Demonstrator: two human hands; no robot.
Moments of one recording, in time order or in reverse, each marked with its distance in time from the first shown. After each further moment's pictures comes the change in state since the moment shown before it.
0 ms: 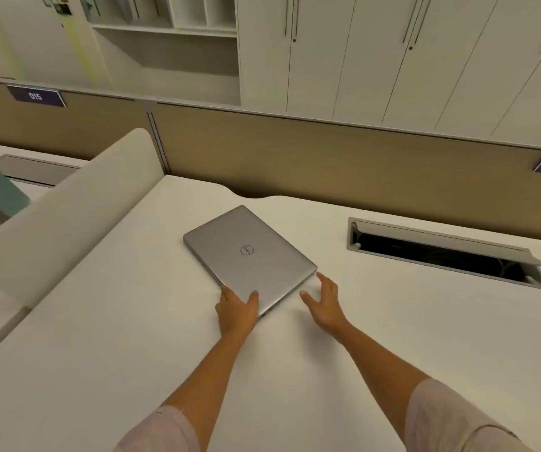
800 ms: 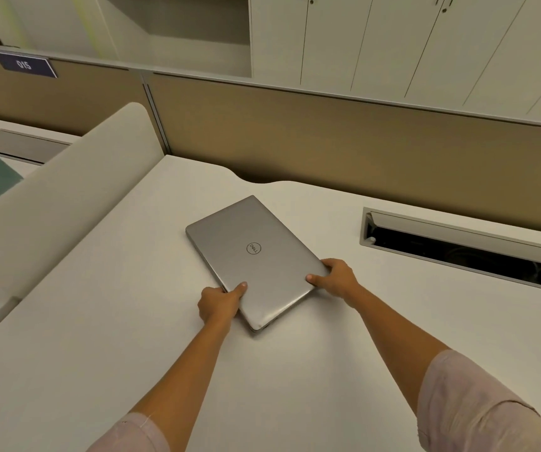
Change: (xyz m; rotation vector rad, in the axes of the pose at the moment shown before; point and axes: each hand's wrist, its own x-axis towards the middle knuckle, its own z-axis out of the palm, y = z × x) left_hand 0.048 -0.005 -0.011 -0.269 0.109 -0.247; right_hand 0.088 -0.006 -0.024 -0.167 -0.092 0.165
